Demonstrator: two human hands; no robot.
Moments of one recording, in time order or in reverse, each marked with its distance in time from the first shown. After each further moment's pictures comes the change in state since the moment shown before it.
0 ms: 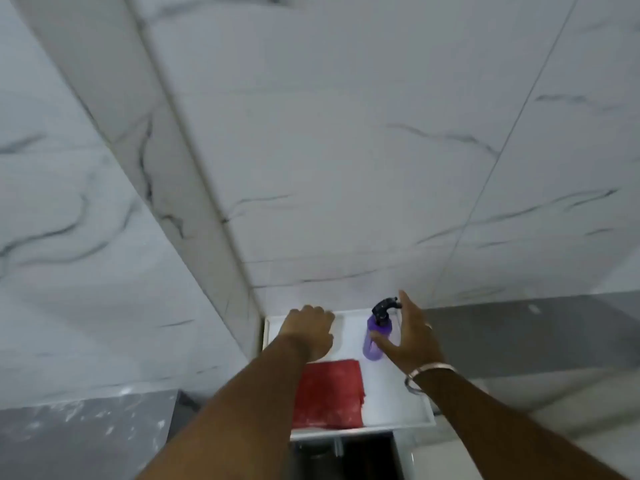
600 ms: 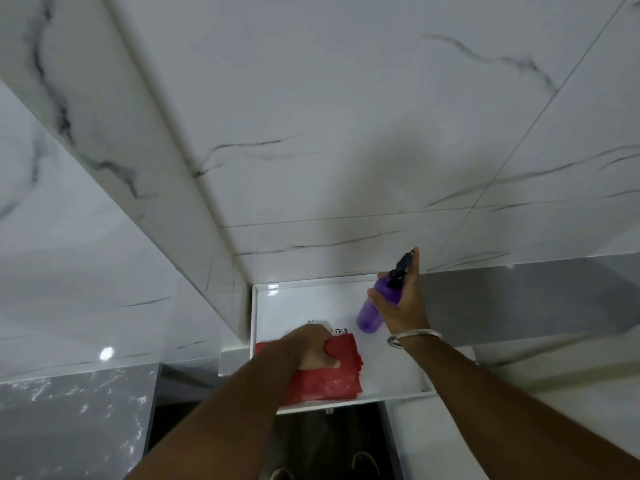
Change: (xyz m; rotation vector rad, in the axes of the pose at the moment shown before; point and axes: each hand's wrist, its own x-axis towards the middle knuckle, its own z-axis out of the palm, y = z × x) left_hand 0.007 0.001 0.084 -0.638 -0.421 0.062; right_hand 0.023 -0.005 0.036 0.633 0.107 0.235
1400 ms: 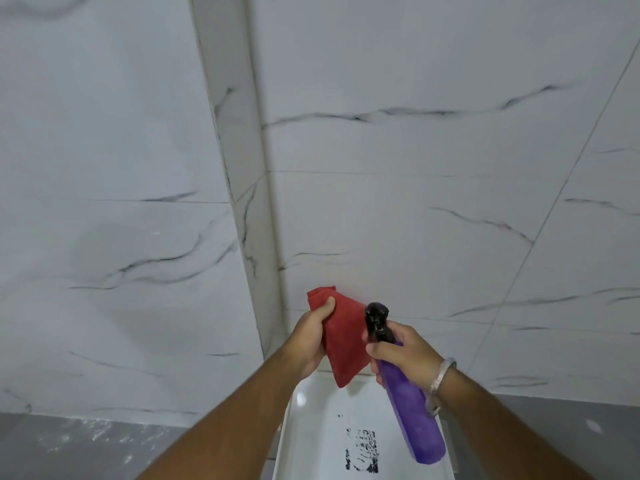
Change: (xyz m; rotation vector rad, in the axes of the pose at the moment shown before) left_hand -0.101 0.063 -0.132 -1.537 0.565 0.227; right_hand -0.016 -0.169 0.004 0.051 -0.665 -0.018
